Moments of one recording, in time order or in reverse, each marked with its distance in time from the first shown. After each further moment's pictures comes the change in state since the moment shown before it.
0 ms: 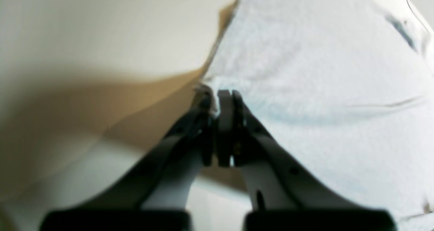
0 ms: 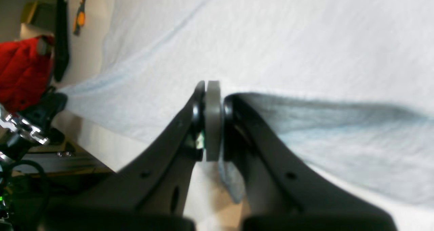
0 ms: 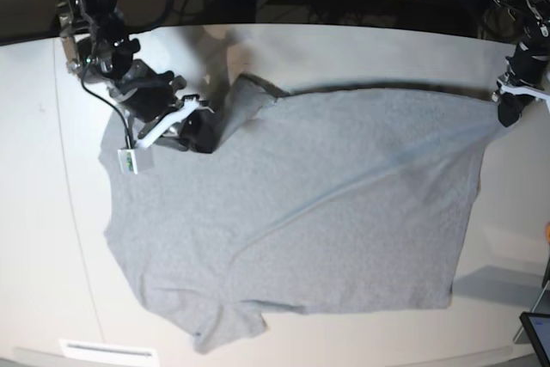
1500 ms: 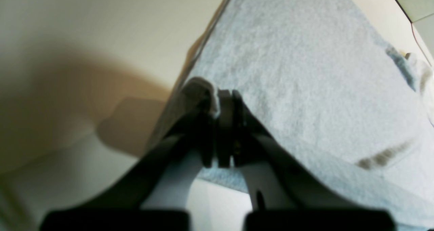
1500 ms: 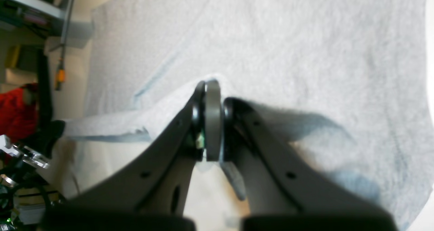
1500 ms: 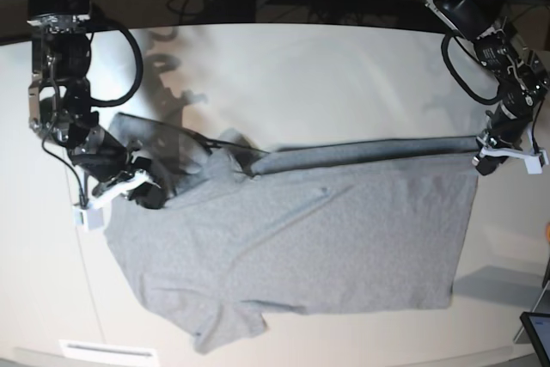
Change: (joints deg) left arm -18.3 1.9 7.6 -9.6 12.0 8.9 1.2; right arm 13.7 -0.3 12.5 -12.5 1.3 0.3 -8.9
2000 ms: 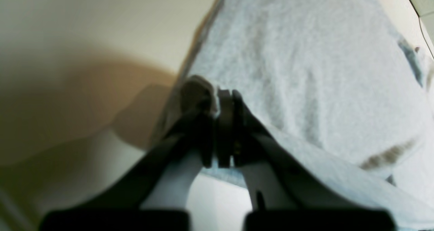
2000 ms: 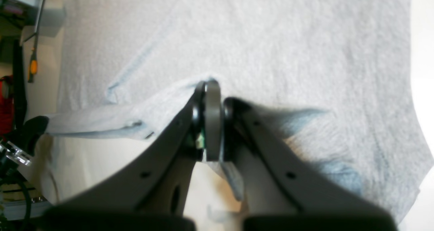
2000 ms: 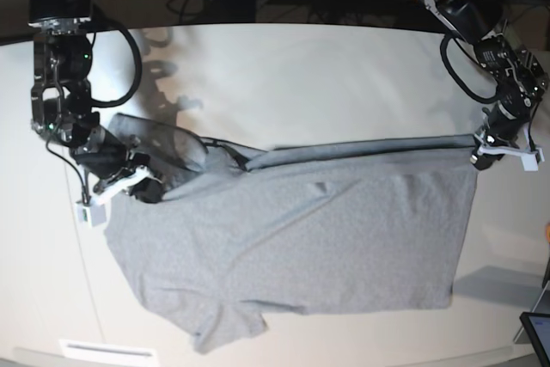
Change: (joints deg) left arm -1.0 -1.1 0.1 -4.5 0.3 0.0 0.0; right arm 0.3 -0.2 0.0 -3.6 -3.1 3.0 0.1
